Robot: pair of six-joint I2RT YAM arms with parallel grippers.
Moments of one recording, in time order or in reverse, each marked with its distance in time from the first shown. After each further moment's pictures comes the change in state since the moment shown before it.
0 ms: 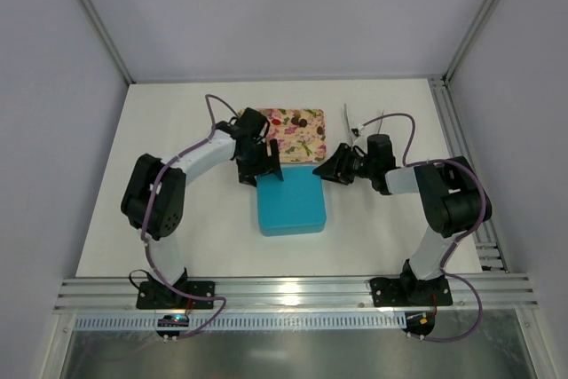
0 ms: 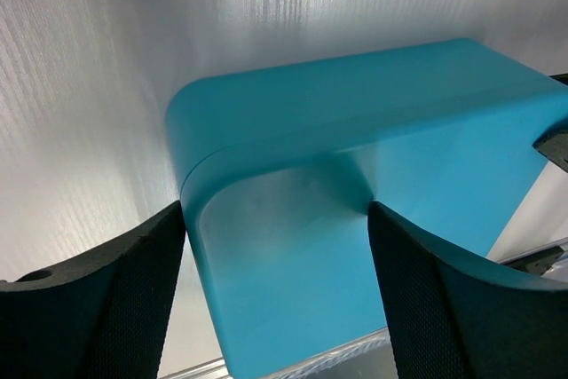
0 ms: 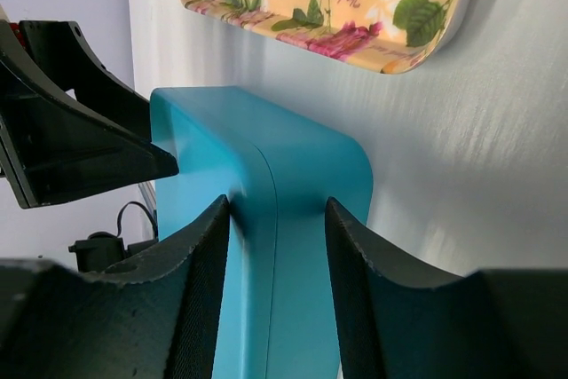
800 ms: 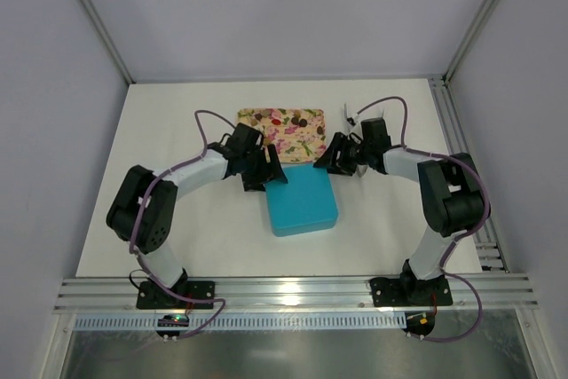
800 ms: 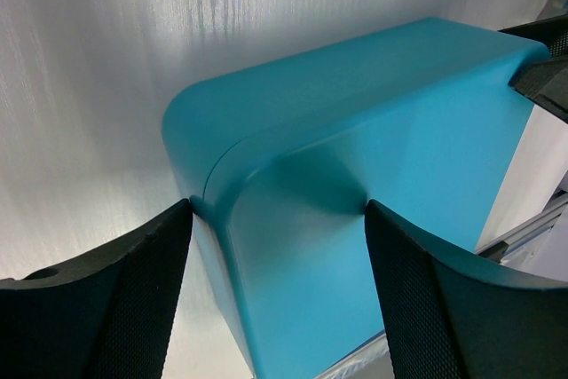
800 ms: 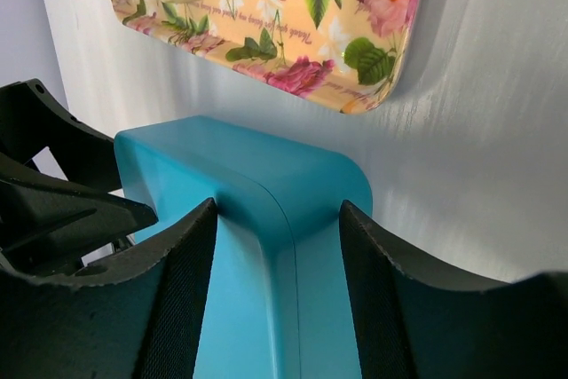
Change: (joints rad) left arm -0.008 -0.140 -0.269 0.336 0.058 -0.105; right arm 0.007 0.002 0.235 -0.440 0.114 -0.164
